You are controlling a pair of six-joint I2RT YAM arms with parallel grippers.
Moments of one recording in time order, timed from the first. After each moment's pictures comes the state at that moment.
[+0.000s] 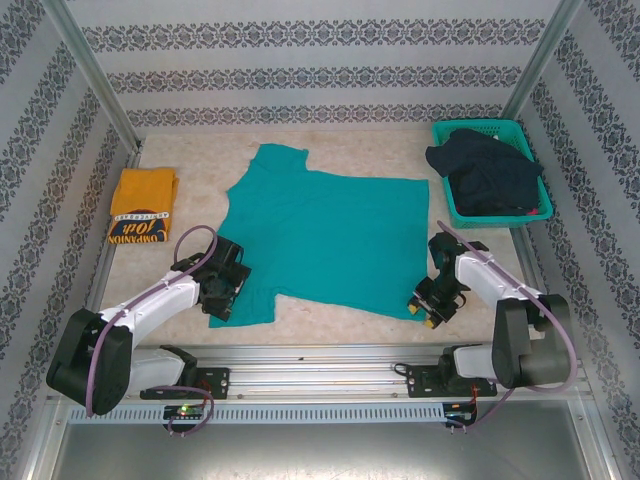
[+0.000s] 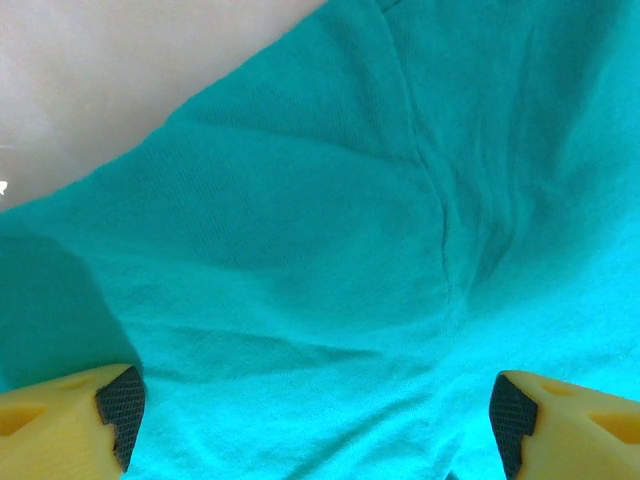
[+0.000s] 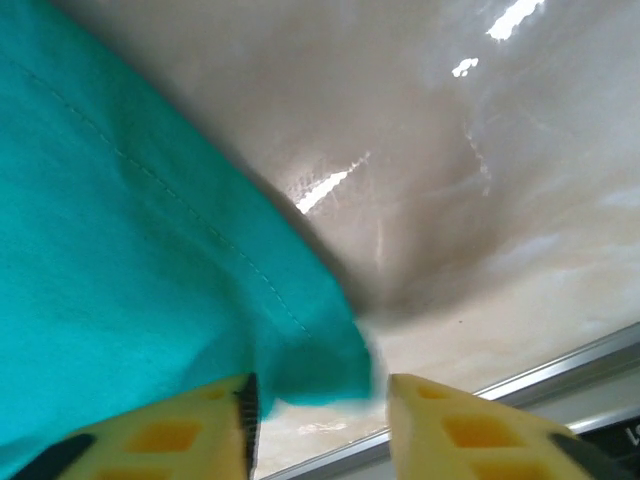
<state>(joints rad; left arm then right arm) -0.37 1.23 0.58 -0.59 0.01 -1.55 0.07 1.33 0.66 -1.04 -0.26 0.91</state>
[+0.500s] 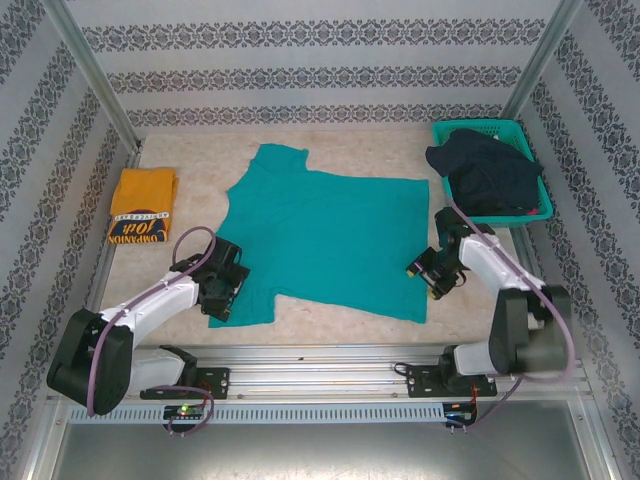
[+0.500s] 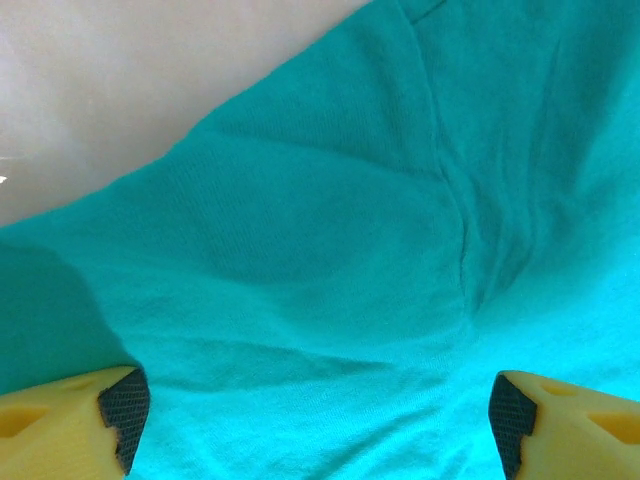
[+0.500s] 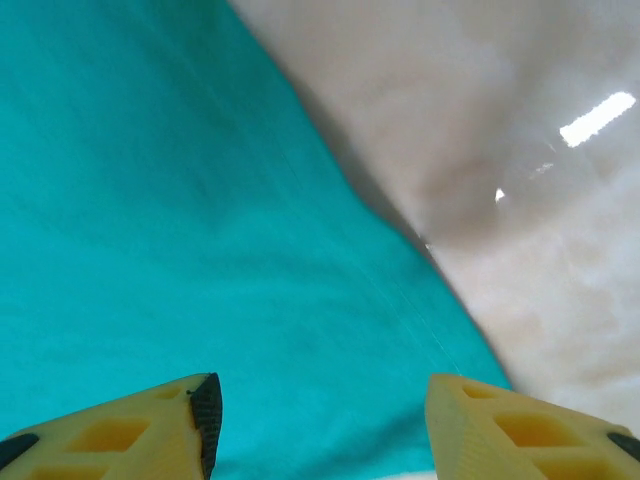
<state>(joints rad) -0.35 1.23 0.57 -0.58 0.01 -1.55 0.03 1.43 0.84 -0.90 -0.24 0.89</state>
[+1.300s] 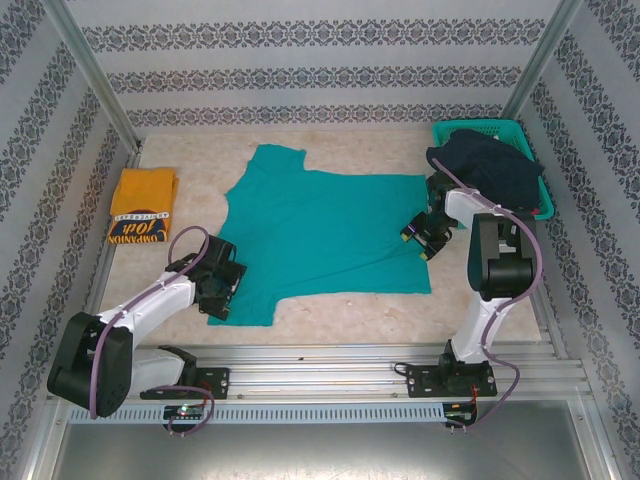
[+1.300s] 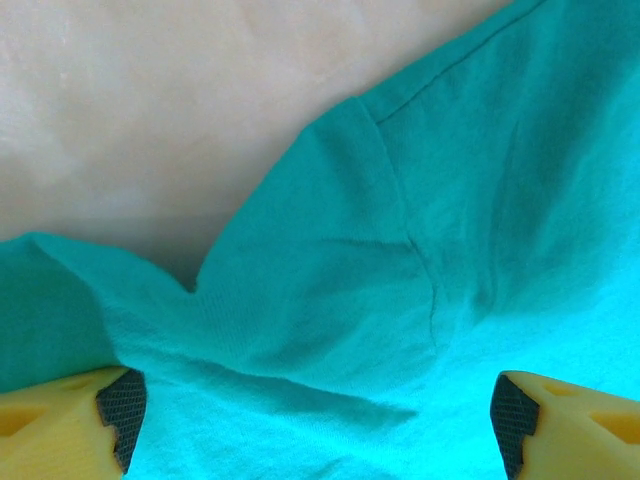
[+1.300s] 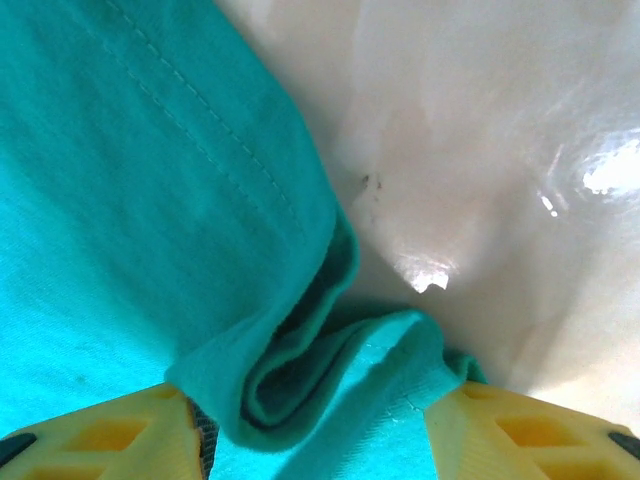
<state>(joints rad) -0.31 1.22 0.57 -0.58 0.05 -1.55 -0.01 1.89 1.23 -0.83 -0.22 0.85</state>
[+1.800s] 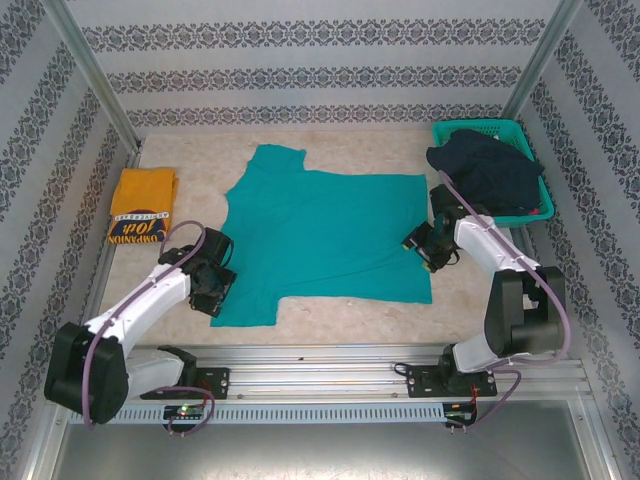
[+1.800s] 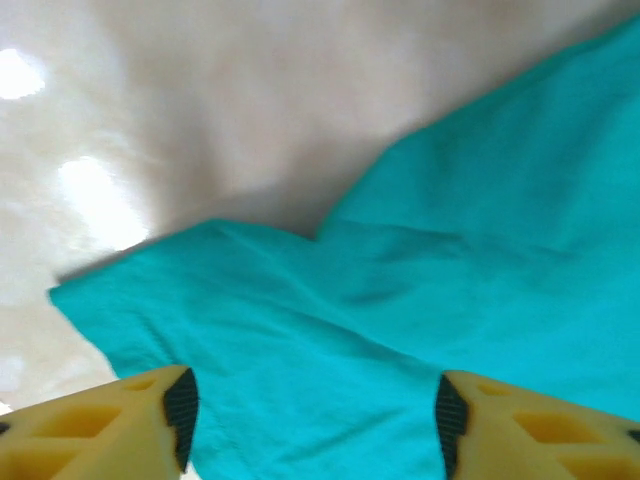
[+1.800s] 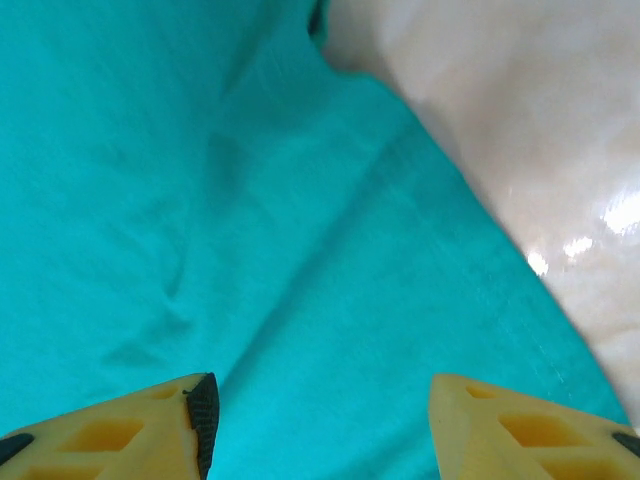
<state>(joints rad) -0.31 1.20 0.71 -0.90 0.00 -1.55 0.06 1.49 0.98 -0.83 -0.20 0.88</state>
